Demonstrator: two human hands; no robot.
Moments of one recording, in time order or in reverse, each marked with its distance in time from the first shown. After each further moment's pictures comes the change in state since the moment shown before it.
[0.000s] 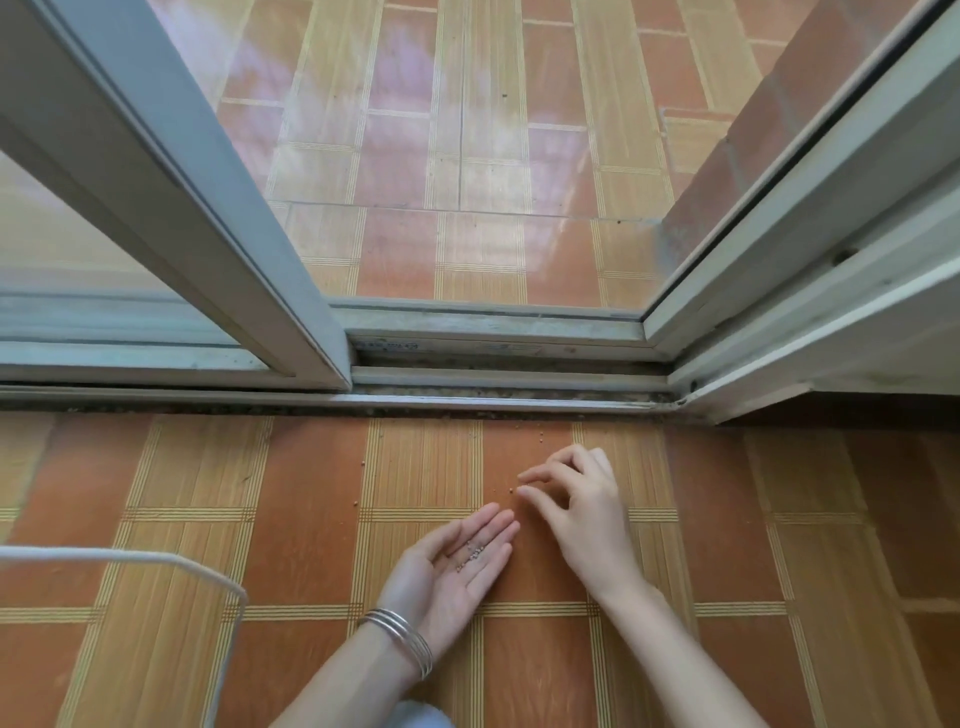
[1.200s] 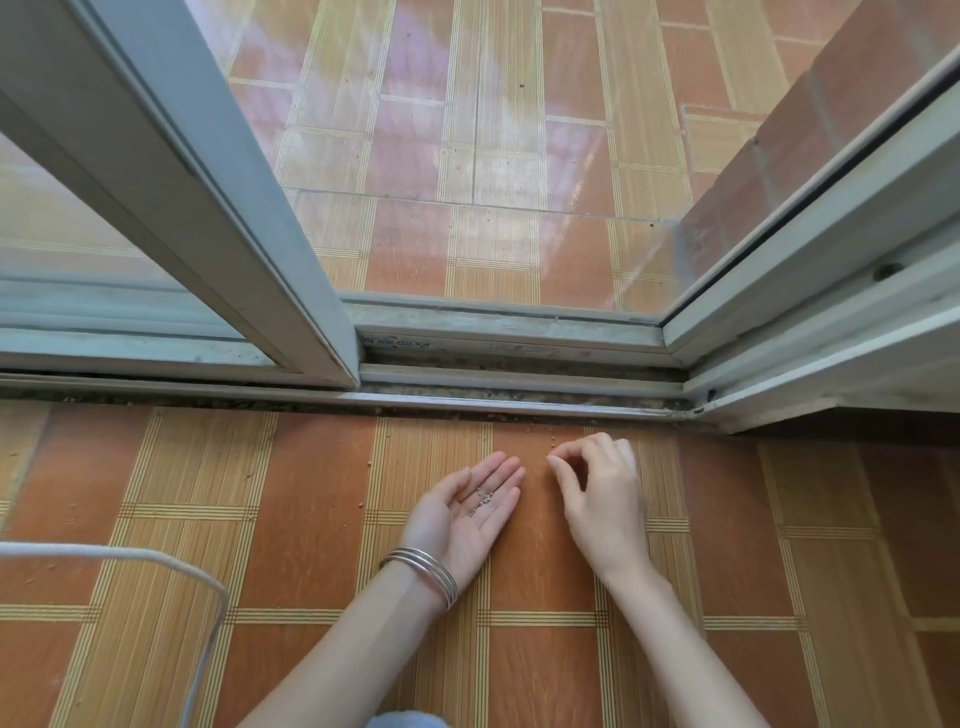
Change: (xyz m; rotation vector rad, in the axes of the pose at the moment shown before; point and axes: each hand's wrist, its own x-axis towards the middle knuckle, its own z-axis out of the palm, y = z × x) left_hand 0.023 0.023 0.027 -0.029 -0.015 0.066; right_hand 0.019 0.000 0.003 -0.113 0.102 0.061
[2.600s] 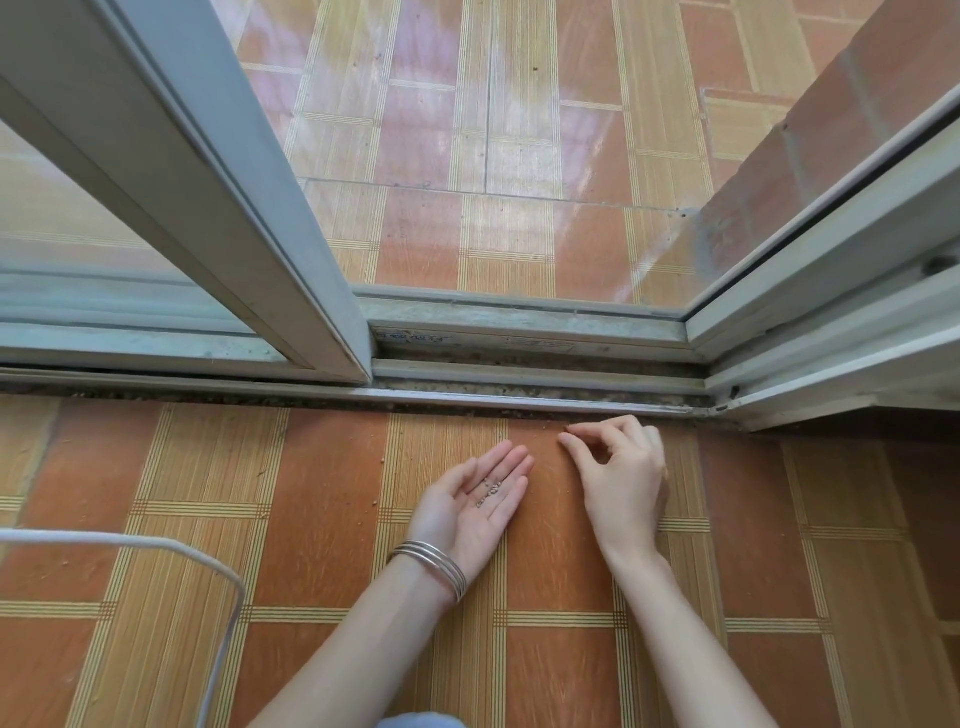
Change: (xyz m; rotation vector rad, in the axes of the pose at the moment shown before) left_hand 0.001 0.009 0.000 -0.024 -0.013 0.008; right_hand 0.015 -0.005 0.010 0.026 0.168 0.139
